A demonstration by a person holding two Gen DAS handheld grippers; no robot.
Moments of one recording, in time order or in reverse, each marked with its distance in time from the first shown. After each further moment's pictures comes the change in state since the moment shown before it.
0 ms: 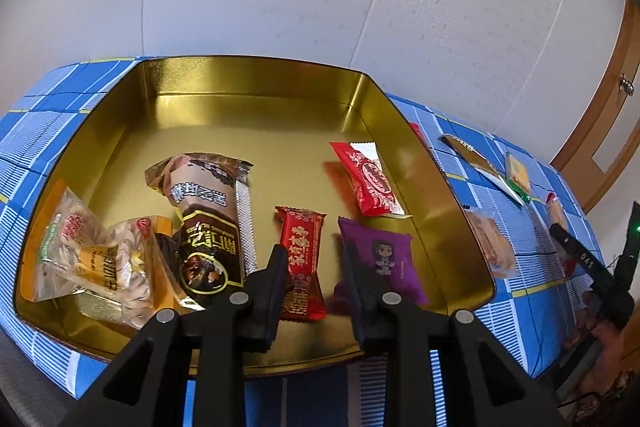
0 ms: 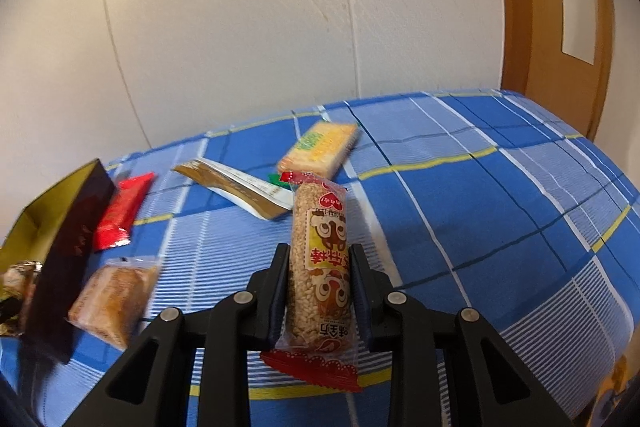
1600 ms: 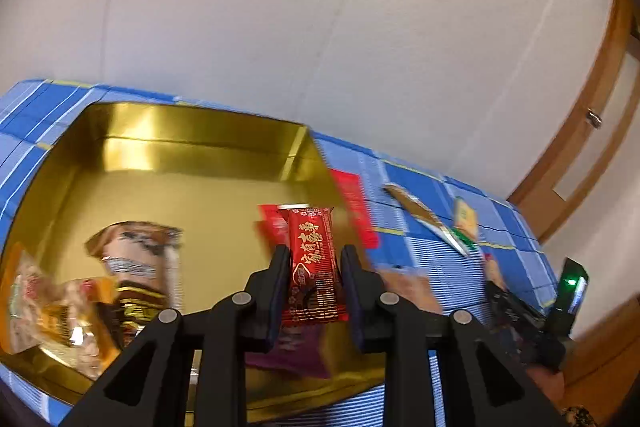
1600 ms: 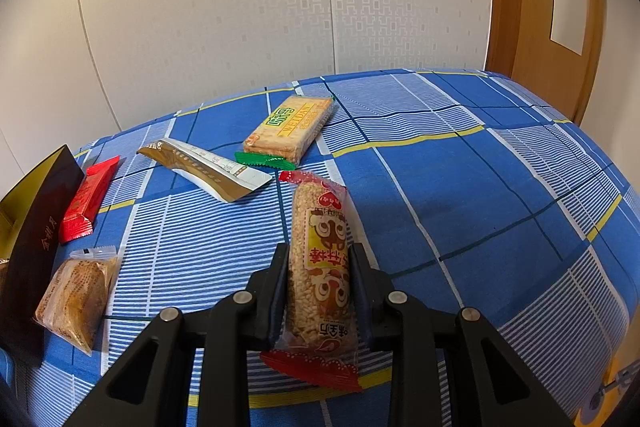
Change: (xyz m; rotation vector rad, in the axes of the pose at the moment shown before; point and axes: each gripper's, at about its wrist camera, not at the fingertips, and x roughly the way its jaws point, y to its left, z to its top) left arm -0.007 -0.019 0.040 -0.047 -0.075 -0.159; right arm 0.024 -0.012 -0.003 0.026 0.098 -0.104
